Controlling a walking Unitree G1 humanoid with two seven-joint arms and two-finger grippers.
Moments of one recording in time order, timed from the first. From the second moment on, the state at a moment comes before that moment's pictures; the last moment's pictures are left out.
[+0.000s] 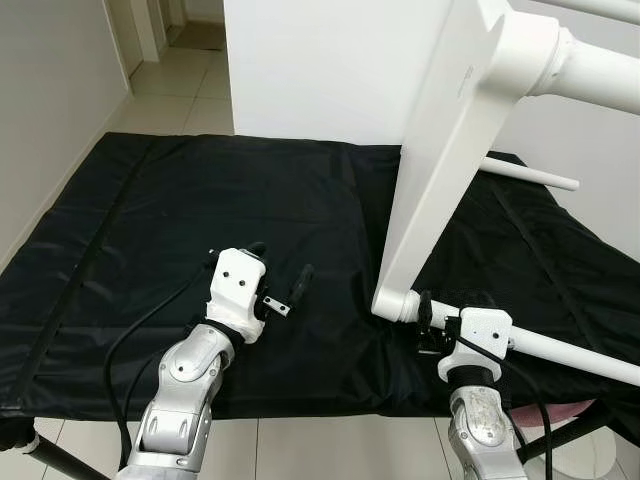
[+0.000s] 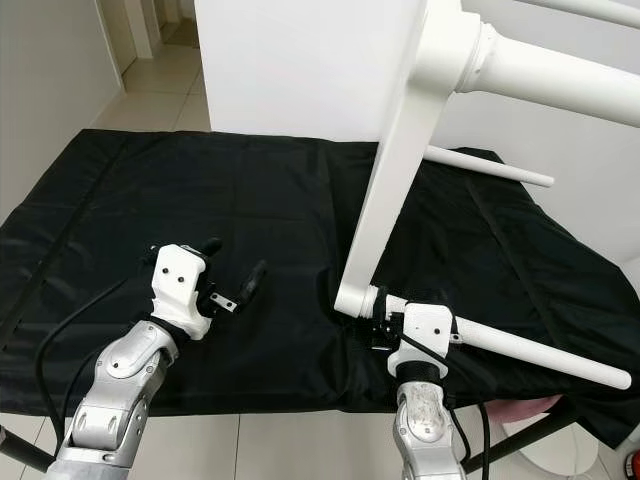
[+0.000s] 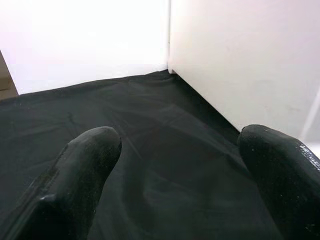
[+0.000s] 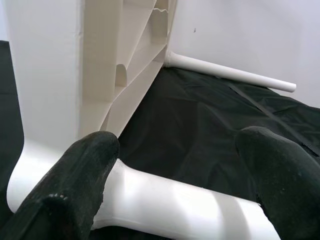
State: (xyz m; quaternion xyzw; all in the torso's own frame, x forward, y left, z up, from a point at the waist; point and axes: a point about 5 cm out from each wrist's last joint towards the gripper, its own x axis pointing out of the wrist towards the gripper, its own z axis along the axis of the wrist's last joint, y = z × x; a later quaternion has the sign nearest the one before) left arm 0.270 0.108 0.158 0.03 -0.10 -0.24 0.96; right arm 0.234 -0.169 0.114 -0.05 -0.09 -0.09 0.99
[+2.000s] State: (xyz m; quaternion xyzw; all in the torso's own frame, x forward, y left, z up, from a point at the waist) left arm 0.263 0.111 0.140 0.04 -0.08 -0.23 0.97; right arm 0.243 -0.152 0.090 -0.06 -0.07 0.04 0.99
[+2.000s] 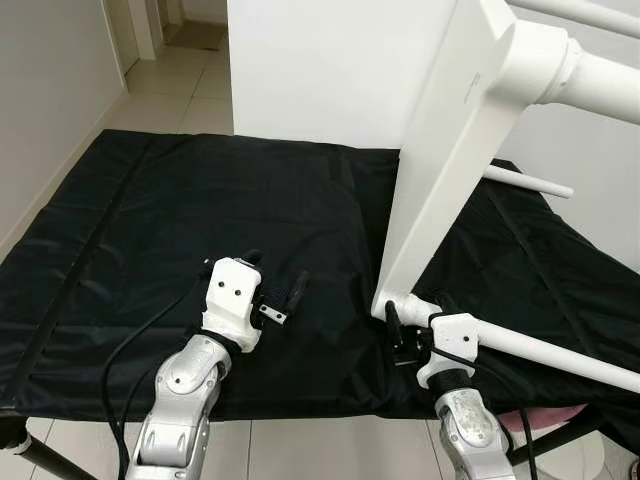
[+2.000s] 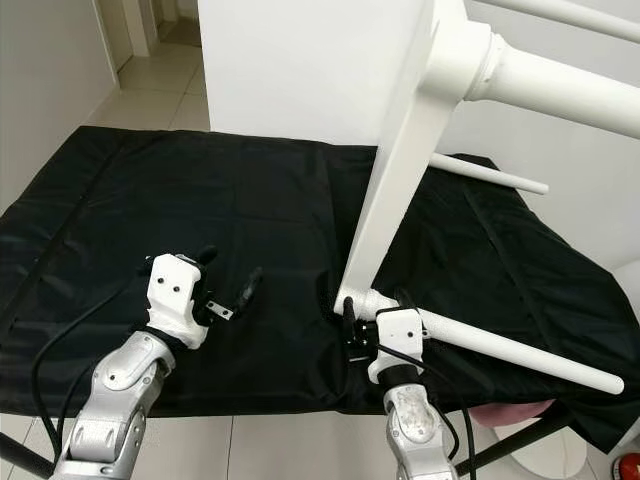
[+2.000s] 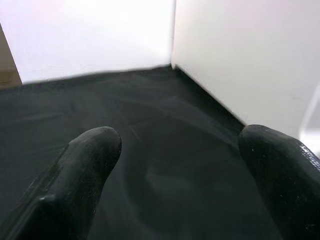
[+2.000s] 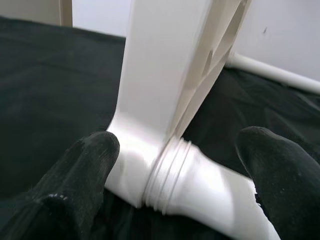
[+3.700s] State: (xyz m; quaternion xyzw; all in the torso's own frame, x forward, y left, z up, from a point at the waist) left arm 0.266 0.106 0.146 0.04 -0.10 -0.23 0.97; right arm 0.264 -0.136 0.105 -0.02 -0.11 0.04 0.99
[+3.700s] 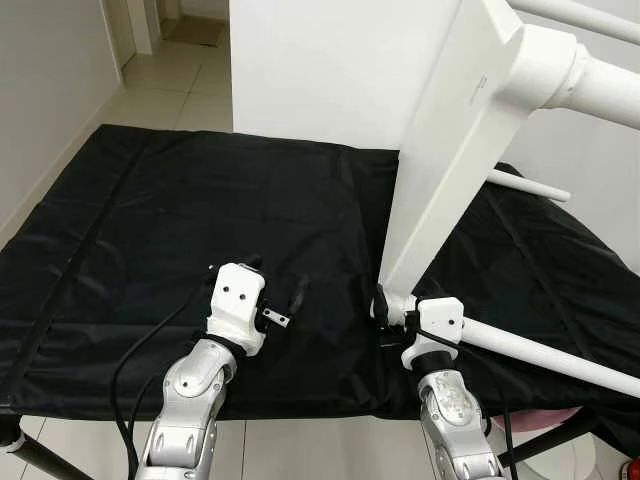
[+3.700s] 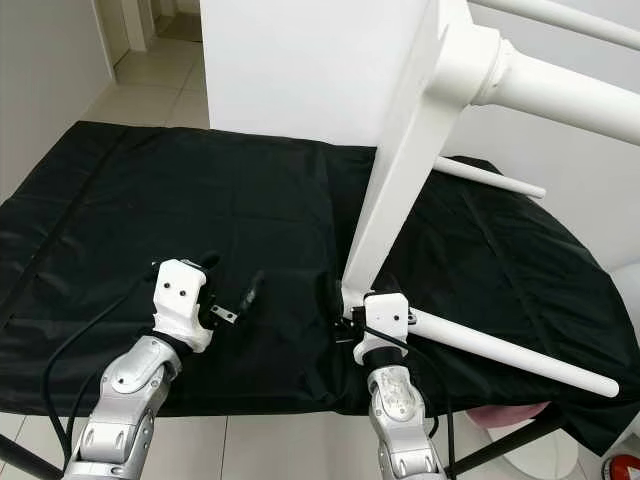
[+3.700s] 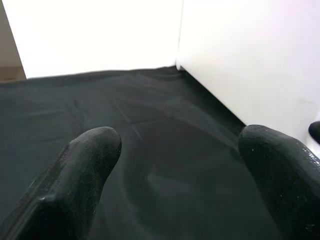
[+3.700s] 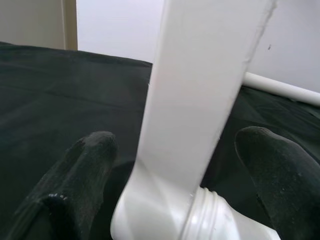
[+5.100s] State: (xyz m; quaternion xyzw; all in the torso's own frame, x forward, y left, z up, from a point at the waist) left arm 0.264 0.104 0.148 0.04 -0.10 -0.23 0.97; right arm 0.295 -0.127 0.112 0.01 -0.11 -0.03 0.99
